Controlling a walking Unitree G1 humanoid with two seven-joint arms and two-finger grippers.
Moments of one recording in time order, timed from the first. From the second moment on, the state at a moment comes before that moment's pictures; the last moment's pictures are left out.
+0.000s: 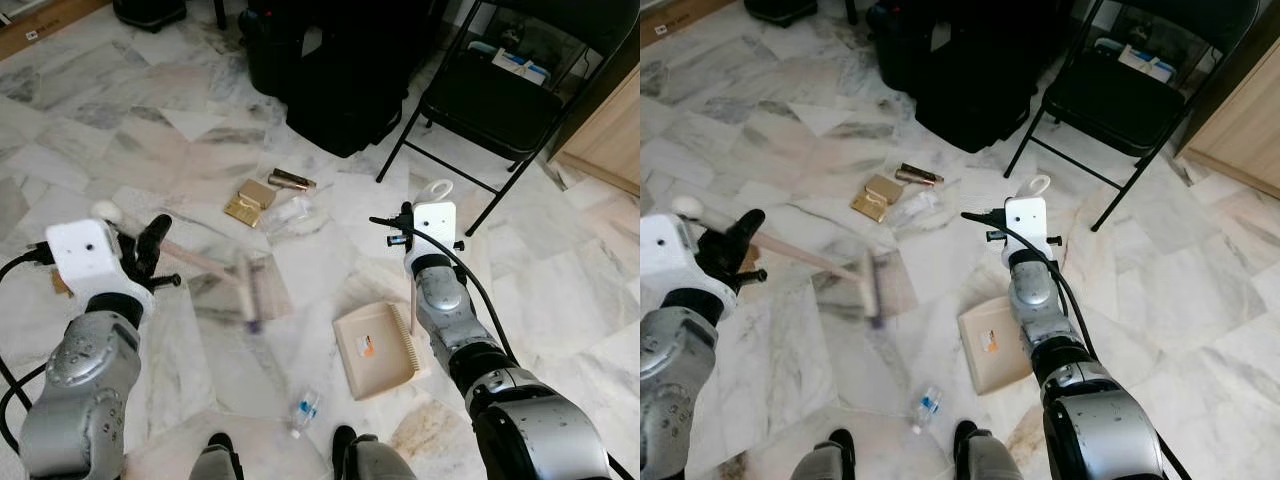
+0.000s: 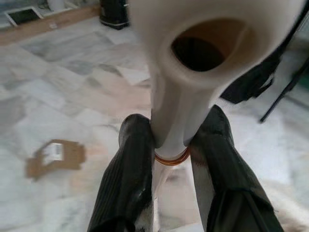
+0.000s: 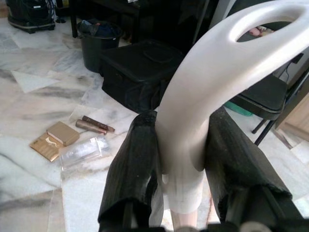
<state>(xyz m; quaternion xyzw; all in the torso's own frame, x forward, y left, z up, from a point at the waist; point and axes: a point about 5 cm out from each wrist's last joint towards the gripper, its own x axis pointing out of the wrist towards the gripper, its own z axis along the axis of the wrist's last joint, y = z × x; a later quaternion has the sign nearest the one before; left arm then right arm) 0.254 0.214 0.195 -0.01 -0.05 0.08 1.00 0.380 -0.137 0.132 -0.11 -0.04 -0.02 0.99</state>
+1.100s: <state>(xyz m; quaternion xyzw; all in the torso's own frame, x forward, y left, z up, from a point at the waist) 0.254 0.210 0.159 0.14 0.07 0.01 0.99 0.372 -0.091 0.122 -0.09 -0.02 0.15 0.98</state>
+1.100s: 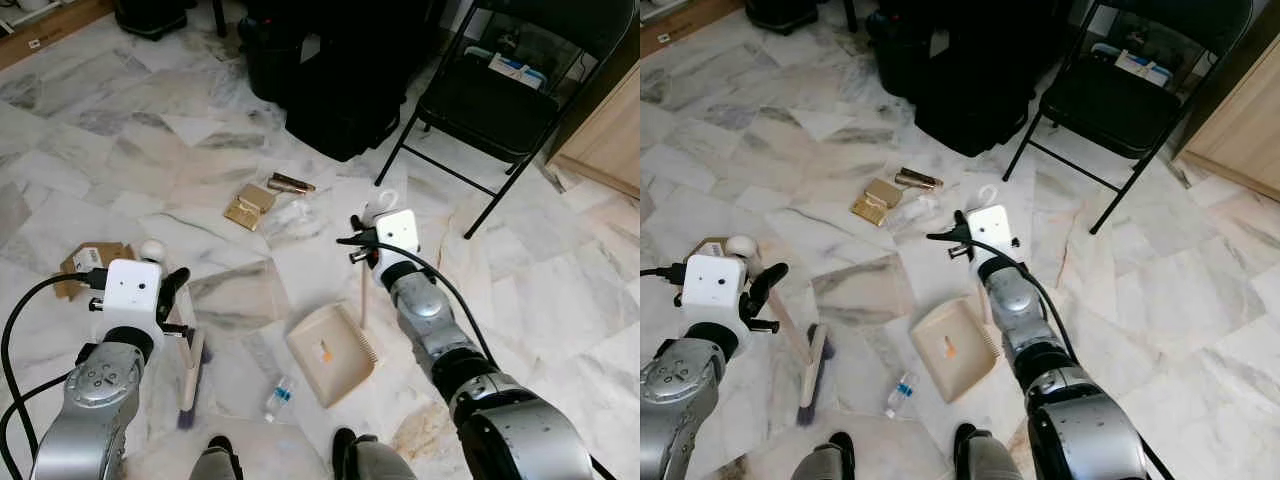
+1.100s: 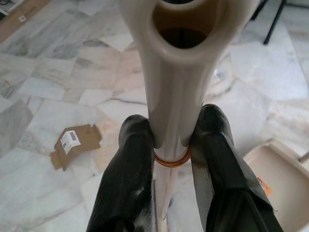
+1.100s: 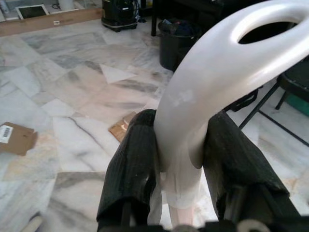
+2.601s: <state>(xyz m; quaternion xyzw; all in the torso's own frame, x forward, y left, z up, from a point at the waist) 0.263 0.172 0.180 -0.19 0.19 -0.06 0.96 0.378 -0.091 0.127 -0.08 -0.01 0.09 0.99</state>
